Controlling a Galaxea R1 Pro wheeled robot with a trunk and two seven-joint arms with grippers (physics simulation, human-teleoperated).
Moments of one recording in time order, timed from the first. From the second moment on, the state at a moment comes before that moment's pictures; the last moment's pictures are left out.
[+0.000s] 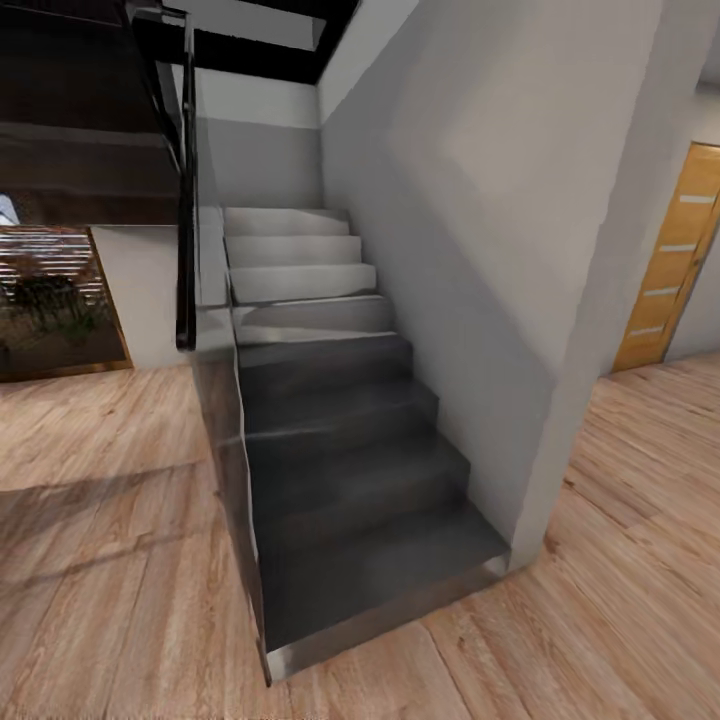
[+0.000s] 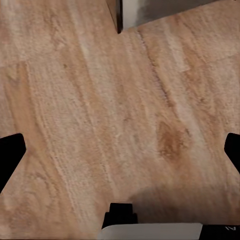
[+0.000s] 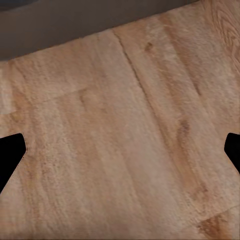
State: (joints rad) left arm 0.04 0.02 0.04 -0.60 0.00 -0.07 0.01; right arm -0.09 -0.01 0.00 -0.48 -0.01 -0.19 0.00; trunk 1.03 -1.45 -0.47
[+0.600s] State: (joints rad) left arm 0.04 0.02 0.07 -0.60 0.00 -0.07 0.01; right arm -0.09 -0.01 0.01 -0.47 -0.01 -0.19 0.00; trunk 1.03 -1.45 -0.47
